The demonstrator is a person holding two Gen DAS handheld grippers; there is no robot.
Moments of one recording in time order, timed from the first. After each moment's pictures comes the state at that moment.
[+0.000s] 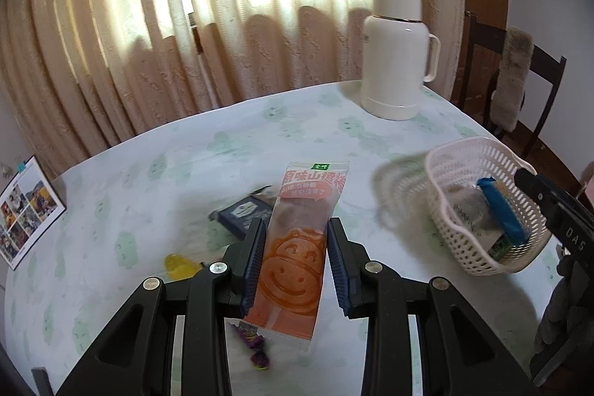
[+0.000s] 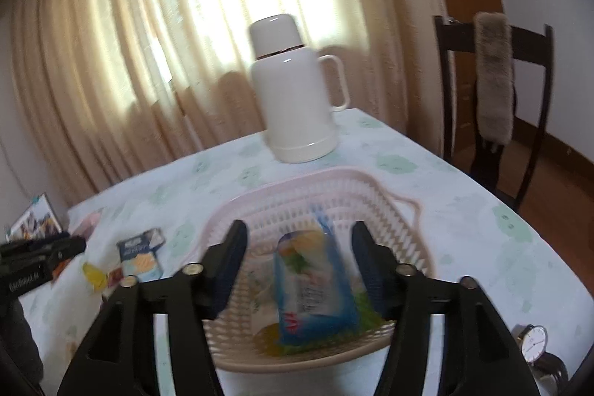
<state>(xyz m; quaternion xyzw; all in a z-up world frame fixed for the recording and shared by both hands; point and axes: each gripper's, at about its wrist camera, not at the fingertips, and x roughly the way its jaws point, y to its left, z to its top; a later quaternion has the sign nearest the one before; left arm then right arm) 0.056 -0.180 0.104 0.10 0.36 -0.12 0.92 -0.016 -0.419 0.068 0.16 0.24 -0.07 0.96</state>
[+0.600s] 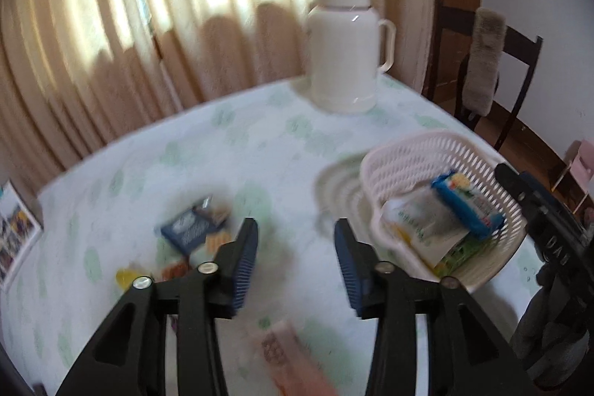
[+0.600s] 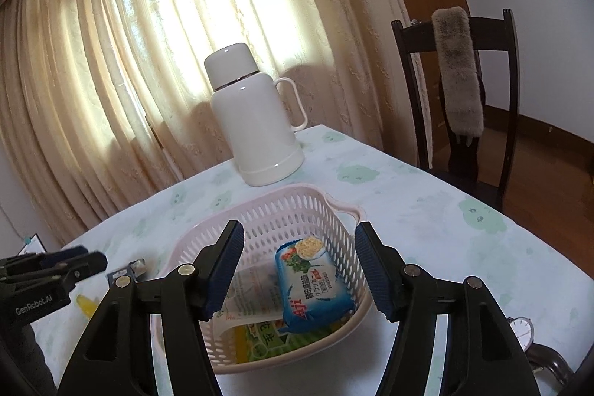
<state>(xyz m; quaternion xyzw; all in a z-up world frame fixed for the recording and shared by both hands) 0.057 -0.229 0.098 0.11 0.39 -0.16 0.90 -0.035 -0.445 0.064 0.20 0.20 -0.11 0.95</state>
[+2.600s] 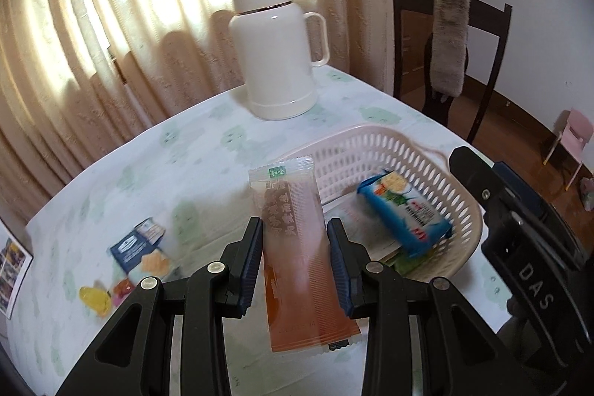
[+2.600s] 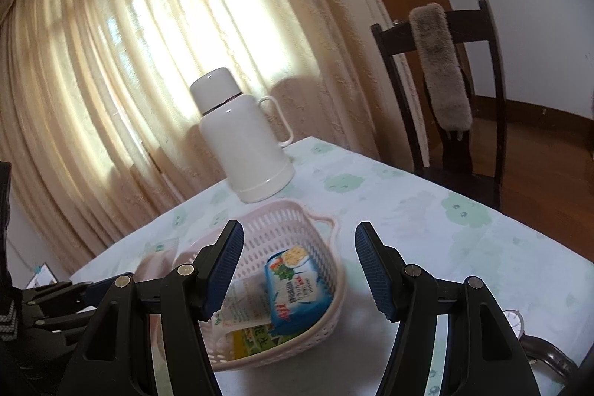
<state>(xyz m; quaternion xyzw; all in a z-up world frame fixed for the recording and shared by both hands) 0.034 -0.328 0.098 0.16 0.37 -0.20 0.89 -0.051 -0.463 0.067 0.25 0.17 -0.13 0.94</state>
